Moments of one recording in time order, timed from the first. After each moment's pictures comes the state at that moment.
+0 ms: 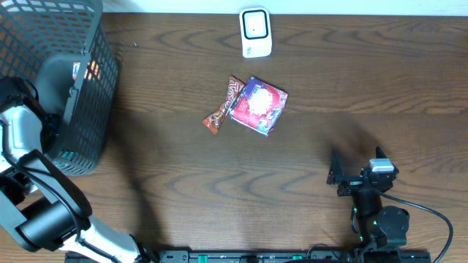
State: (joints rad) left arm 0.61 1.86 1.34 -0.81 -0.34 -0.88; right arm 0.04 0.01 0.01 -0.07 -0.03 0.02
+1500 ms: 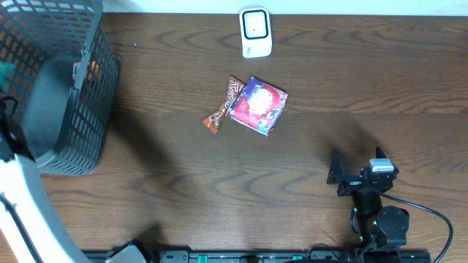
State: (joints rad) left arm 0.61 1.27 1.38 -0.38 -0.01 -0.91; right arm 0.04 0.01 0.01 -0.07 -0.03 0.02
